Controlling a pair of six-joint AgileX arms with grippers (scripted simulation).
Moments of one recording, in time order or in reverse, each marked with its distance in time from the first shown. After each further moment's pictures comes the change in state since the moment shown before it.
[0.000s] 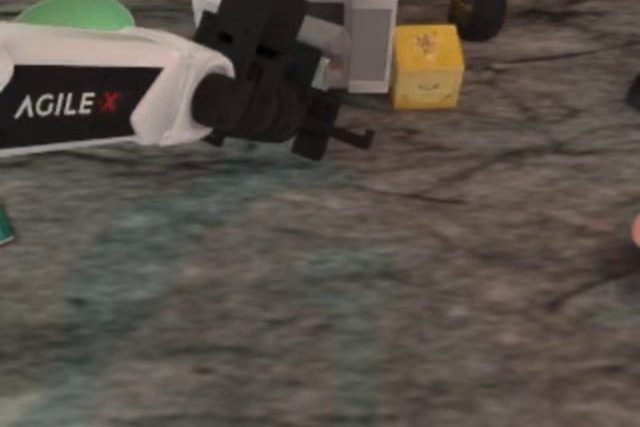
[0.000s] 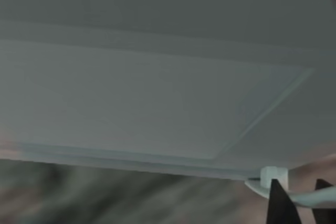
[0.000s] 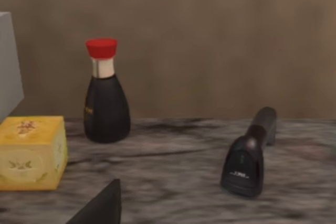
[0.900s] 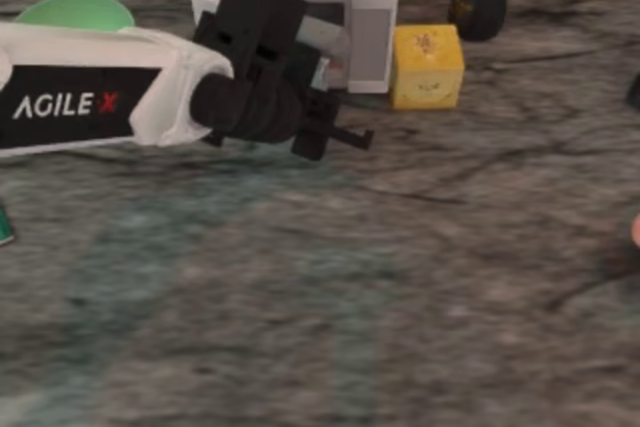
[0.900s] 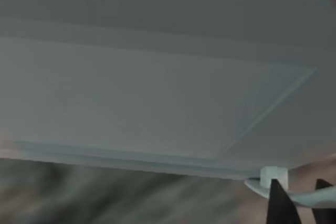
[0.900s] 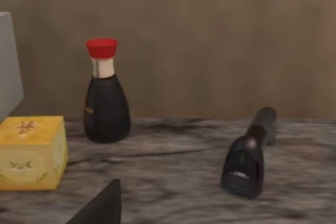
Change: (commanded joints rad) left arm 0.000 0.000 0.000 0.000 0.000 0.000; right arm 0.000 0.000 0.000 0.000 0.000 0.000
